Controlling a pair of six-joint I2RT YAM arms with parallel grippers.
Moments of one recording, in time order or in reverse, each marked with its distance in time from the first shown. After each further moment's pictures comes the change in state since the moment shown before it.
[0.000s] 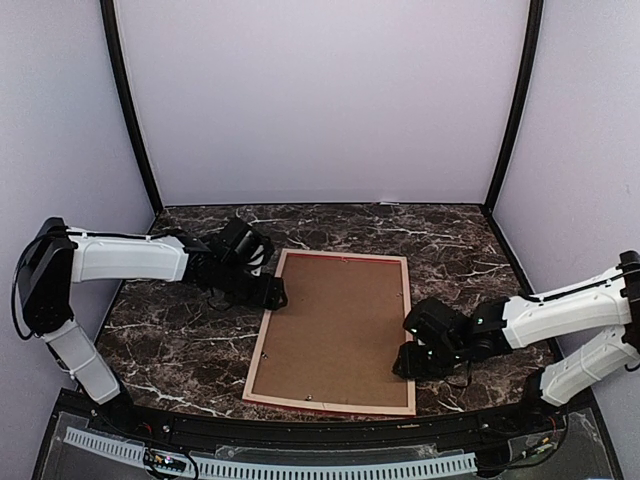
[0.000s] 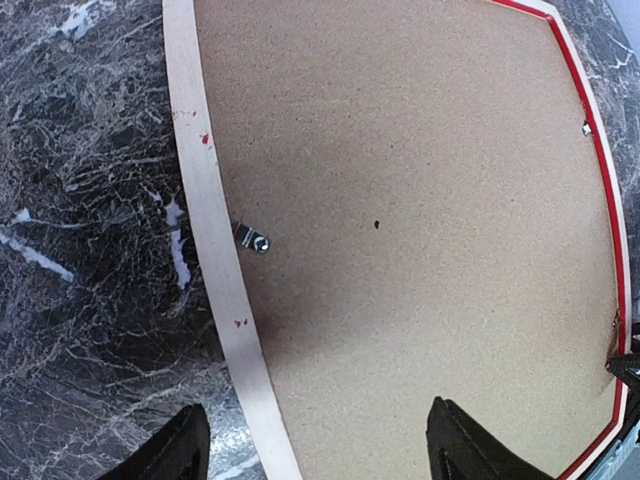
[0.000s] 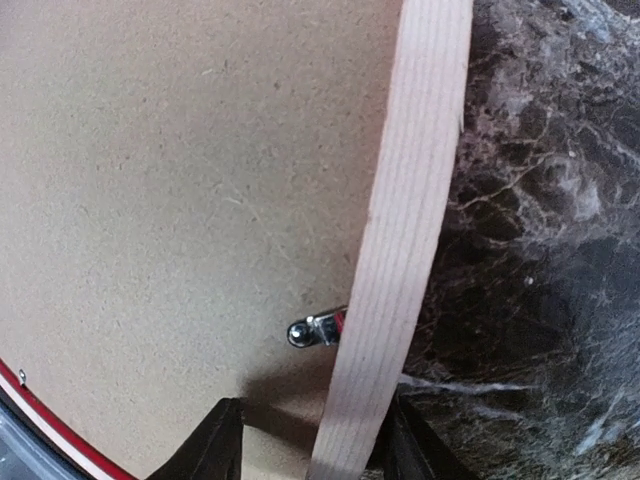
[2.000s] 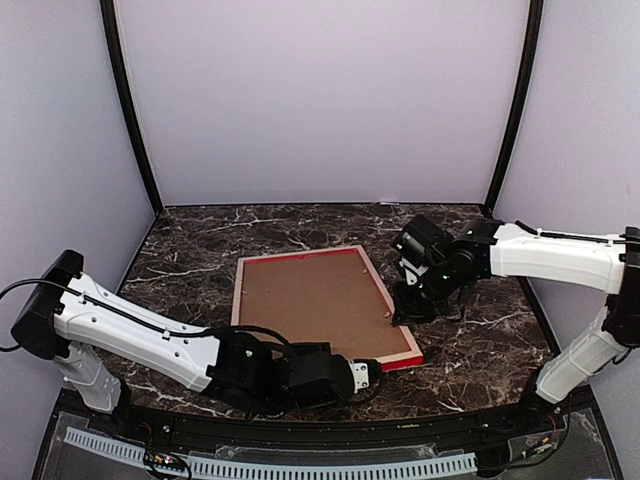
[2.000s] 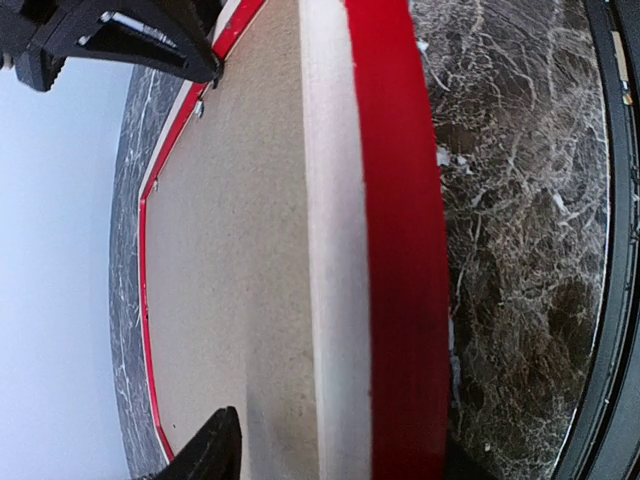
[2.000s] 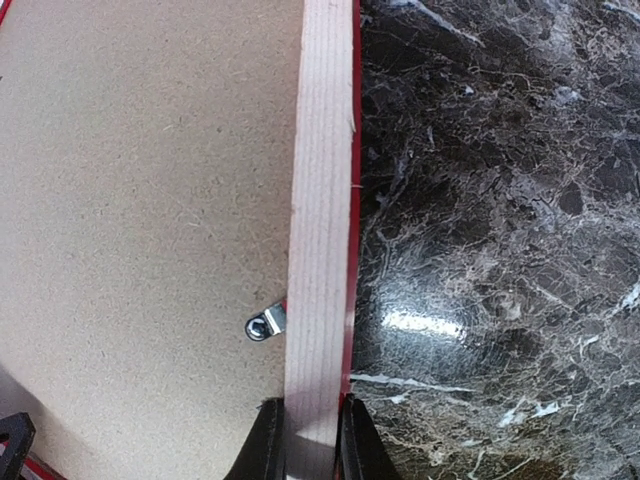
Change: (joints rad) left arm -0.787 0.062 0.103 -0.041 -0.729 0.766; right arm -0.199 0.148 0.536 -0.469 -0.135 -0.268
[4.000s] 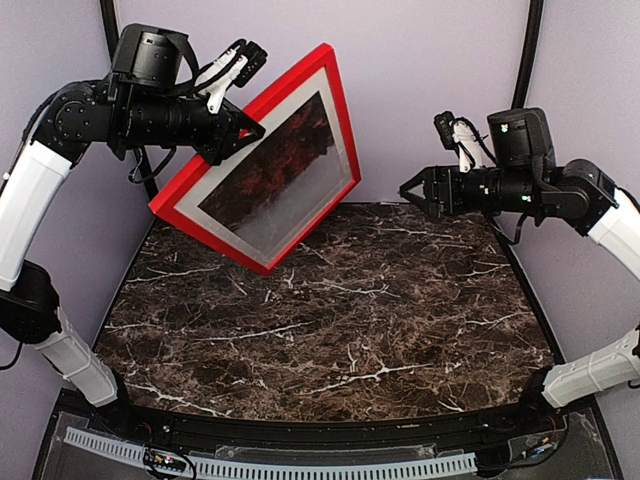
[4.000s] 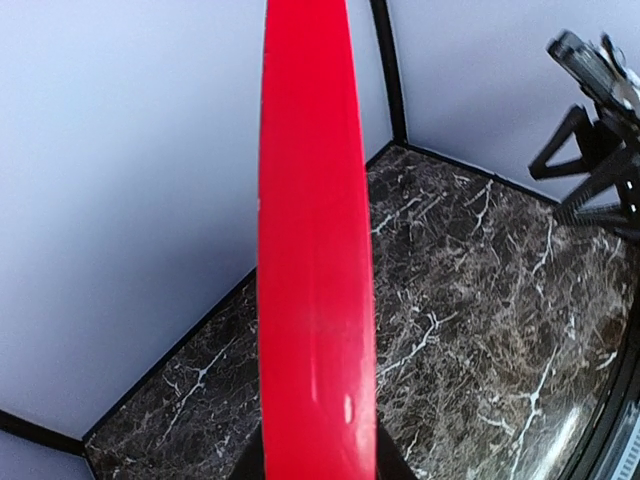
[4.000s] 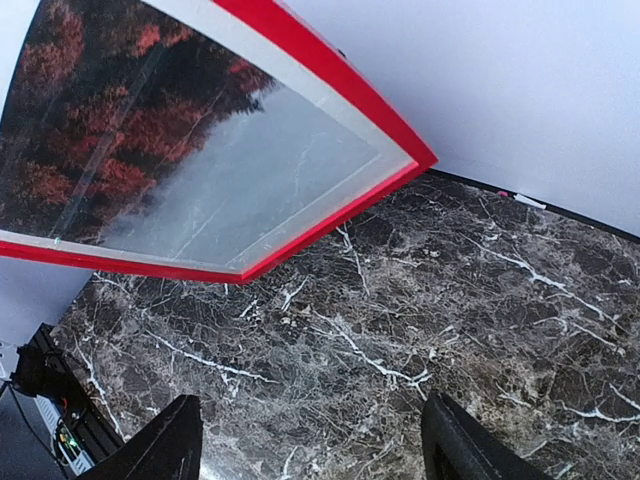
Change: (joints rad) left arm 0.577 -0.139 1.083 -0.630 0.430 -0.087; right arm -0.067 -0.289 0.350 0.134 0.155 -0.441
